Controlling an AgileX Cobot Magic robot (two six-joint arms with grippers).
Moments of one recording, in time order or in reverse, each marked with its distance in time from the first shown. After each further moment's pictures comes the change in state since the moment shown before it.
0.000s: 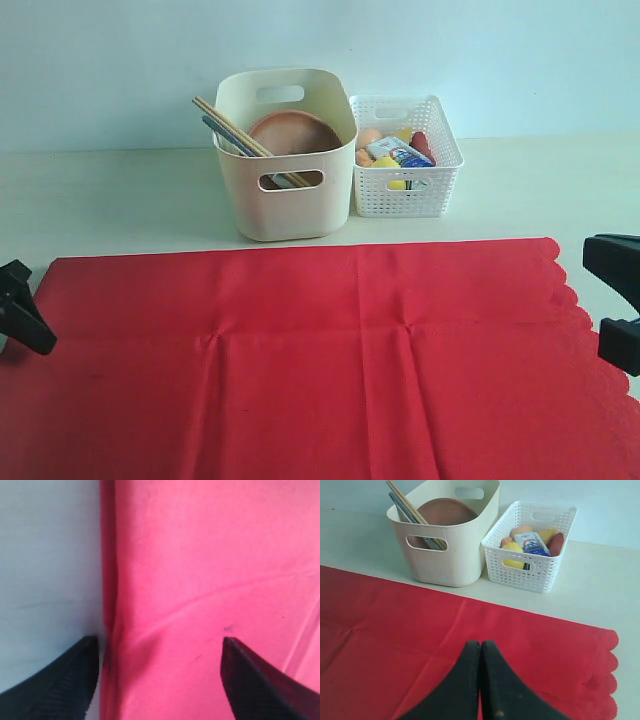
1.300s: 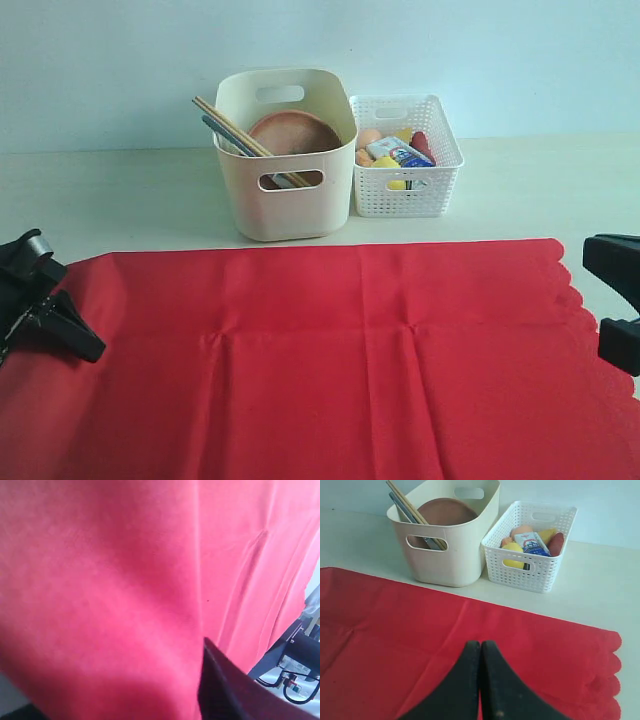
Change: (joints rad) left arm -0.058 0.122 -0.001 -0.248 0.143 0.212; right arm 0.000 0.000 0.000 0.000 0.000 0.000
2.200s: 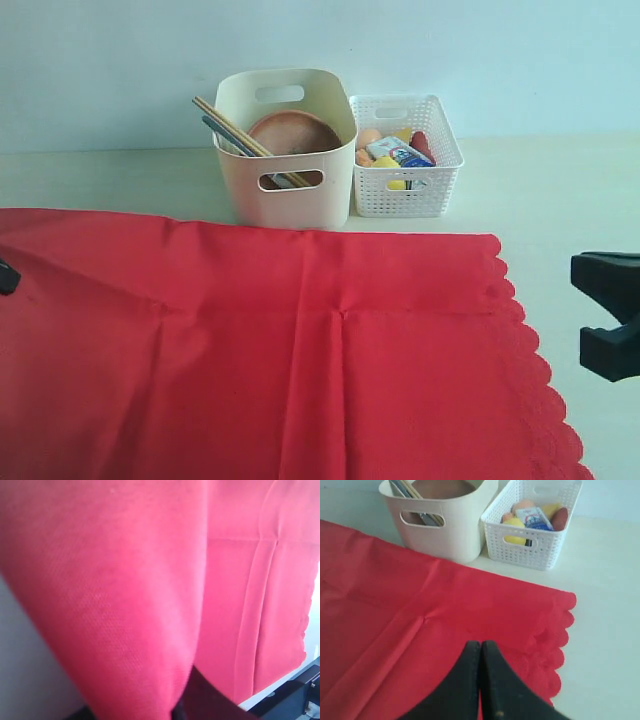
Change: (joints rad) left arm 0.096 -0.367 0.002 0.106 -0.009 -0.130; right arm 0.000 0.075 0.000 0.010 0.014 0.000
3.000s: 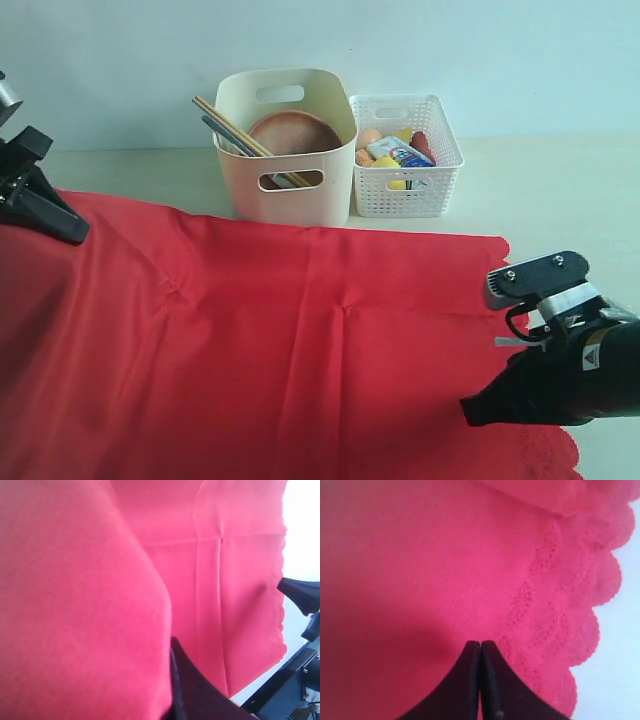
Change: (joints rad) left arm -0.208 -0.025 -0.113 -0.057 0.007 -0.043; right arm 0.000 0.799 -0.092 0.000 -0.122 0.000
